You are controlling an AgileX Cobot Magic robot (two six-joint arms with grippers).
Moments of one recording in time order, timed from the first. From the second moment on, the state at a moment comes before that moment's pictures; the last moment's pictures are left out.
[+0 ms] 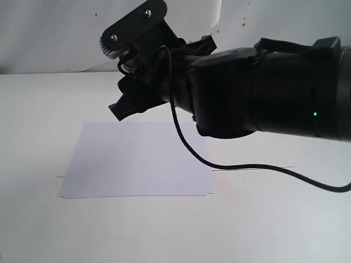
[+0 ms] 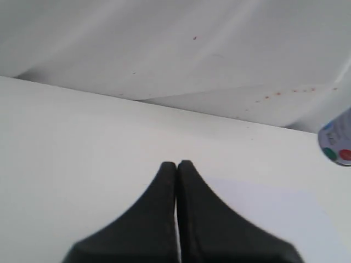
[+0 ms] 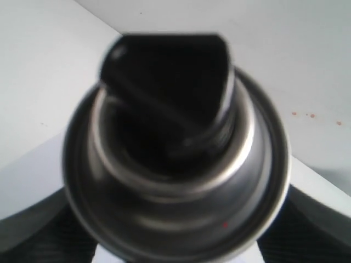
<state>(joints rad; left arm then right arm) 0.06 0.39 -0.22 -0.99 0.21 0.74 0.77 1.71 -1.22 1.78 -0.41 -1.94</state>
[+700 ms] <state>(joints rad) -0.08 0.31 -0.08 -0.91 -0.08 0.74 0.77 1.70 -1.22 1.77 -0.18 -1.91</state>
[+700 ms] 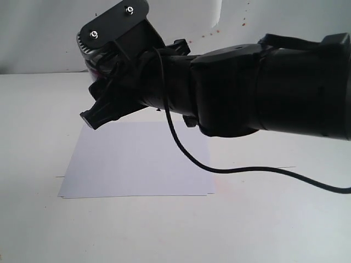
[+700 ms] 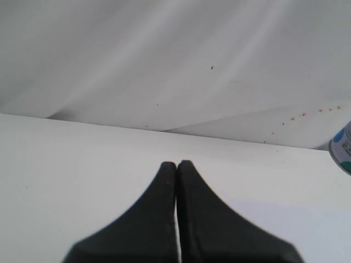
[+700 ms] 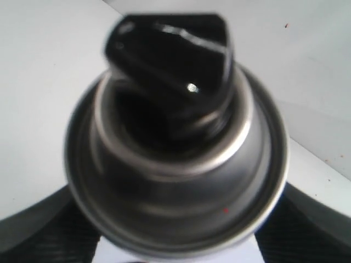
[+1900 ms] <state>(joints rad) -0.08 0.31 -0.08 -0.91 -0.05 0.74 0.77 1.69 -1.16 1.76 -0.18 -1.86</state>
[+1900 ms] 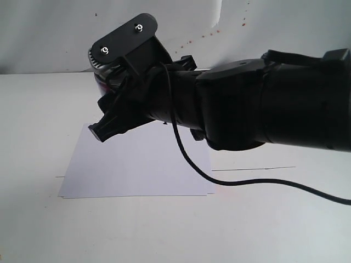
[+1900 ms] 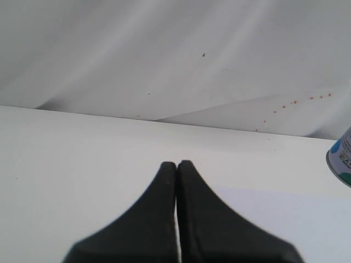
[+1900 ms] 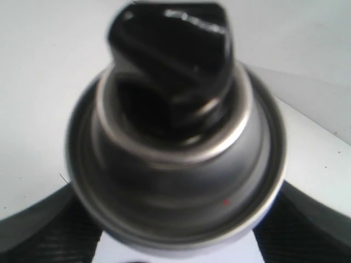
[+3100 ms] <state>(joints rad) -0.08 0.31 -0.08 -0.91 -0.05 0.74 0.74 1.69 -1.08 0.88 -0.20 -0.89</state>
